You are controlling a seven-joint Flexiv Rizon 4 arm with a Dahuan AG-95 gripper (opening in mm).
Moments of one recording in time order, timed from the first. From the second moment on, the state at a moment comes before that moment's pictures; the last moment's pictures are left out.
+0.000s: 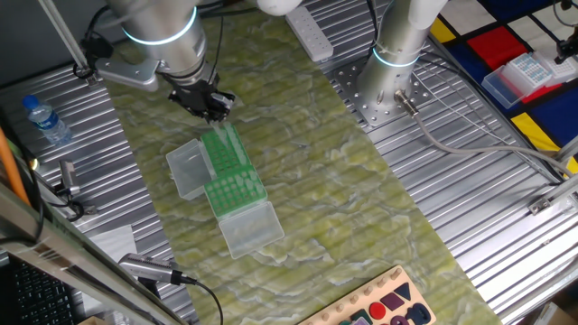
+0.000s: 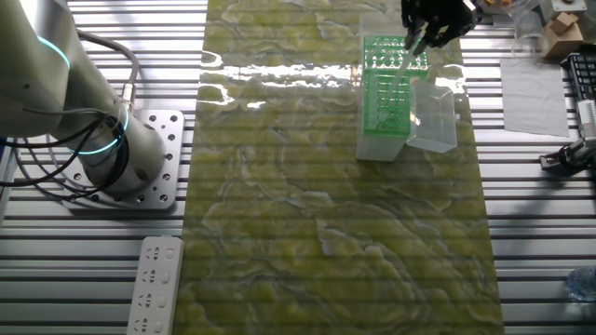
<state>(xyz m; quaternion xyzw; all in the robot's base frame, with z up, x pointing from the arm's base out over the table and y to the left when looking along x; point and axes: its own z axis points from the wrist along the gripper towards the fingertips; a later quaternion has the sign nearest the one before) 0.539 0.068 0.278 0.38 -0.92 0.01 0.07</state>
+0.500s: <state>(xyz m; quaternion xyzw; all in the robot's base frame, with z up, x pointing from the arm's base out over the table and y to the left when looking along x) 0.535 0.065 0.271 0.41 -0.91 0.02 0.06</state>
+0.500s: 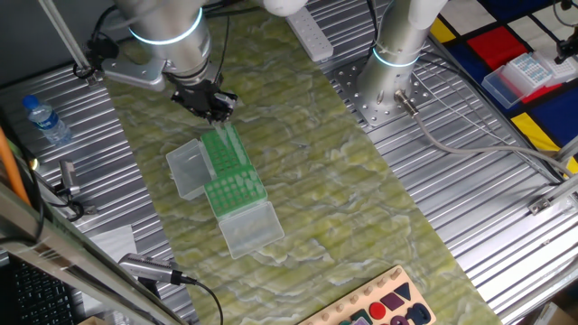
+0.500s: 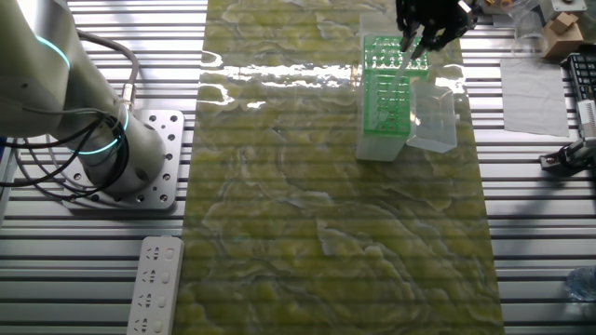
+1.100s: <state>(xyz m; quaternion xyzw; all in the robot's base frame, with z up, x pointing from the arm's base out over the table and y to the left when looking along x) 0.541 0.081 0.266 0.37 -0.93 0.02 0.05</state>
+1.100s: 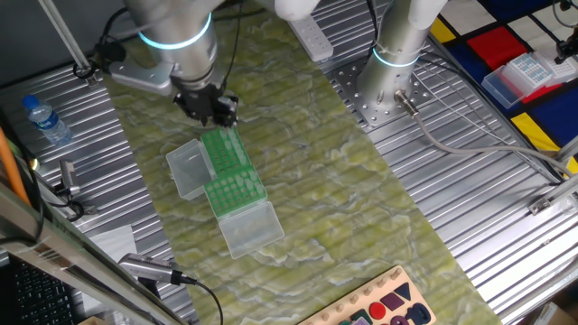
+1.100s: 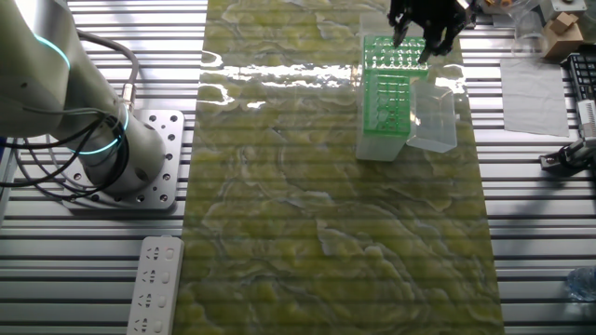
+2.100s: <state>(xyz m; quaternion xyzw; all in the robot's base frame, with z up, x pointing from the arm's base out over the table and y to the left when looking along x) 0.539 0.154 0.213 0.12 -0.99 -0.01 0.06</state>
